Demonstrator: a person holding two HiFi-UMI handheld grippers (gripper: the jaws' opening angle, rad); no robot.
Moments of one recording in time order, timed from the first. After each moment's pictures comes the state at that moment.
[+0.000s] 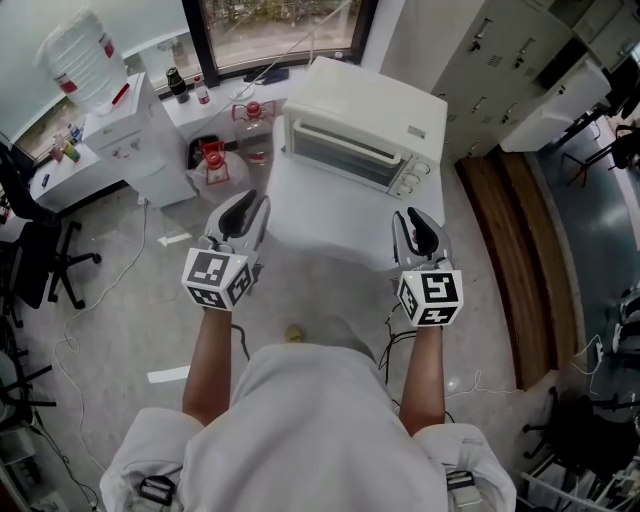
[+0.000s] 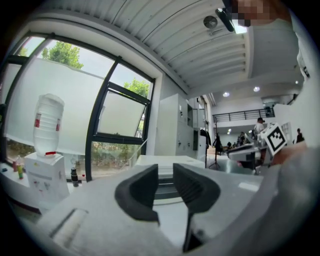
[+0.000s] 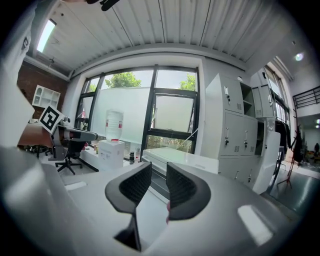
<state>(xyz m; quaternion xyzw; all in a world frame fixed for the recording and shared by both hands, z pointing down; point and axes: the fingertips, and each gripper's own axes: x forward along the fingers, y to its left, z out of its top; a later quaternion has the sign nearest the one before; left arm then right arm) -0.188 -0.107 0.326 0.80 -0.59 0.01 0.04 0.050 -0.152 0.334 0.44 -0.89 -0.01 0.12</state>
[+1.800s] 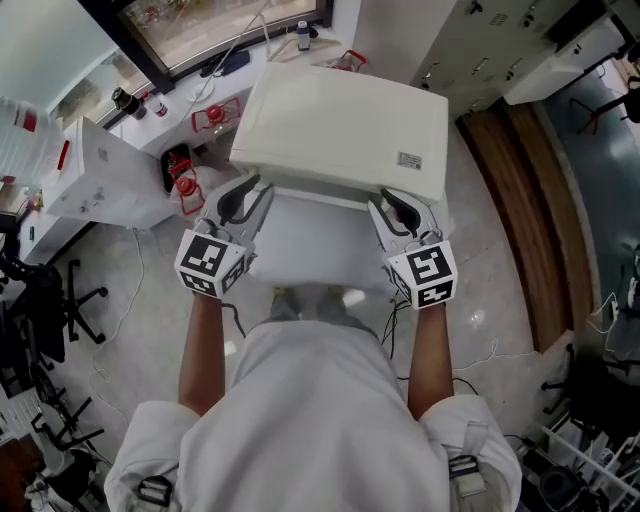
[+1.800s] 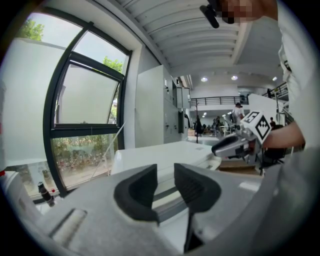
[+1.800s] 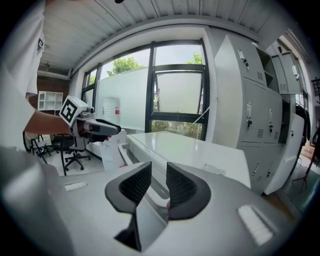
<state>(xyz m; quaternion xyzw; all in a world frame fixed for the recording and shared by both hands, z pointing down) -0.159 -0.379 0.373 0.88 -0.47 0.12 0.05 0.013 -0.381 0.399 0.36 -0.91 0.05 0.19</state>
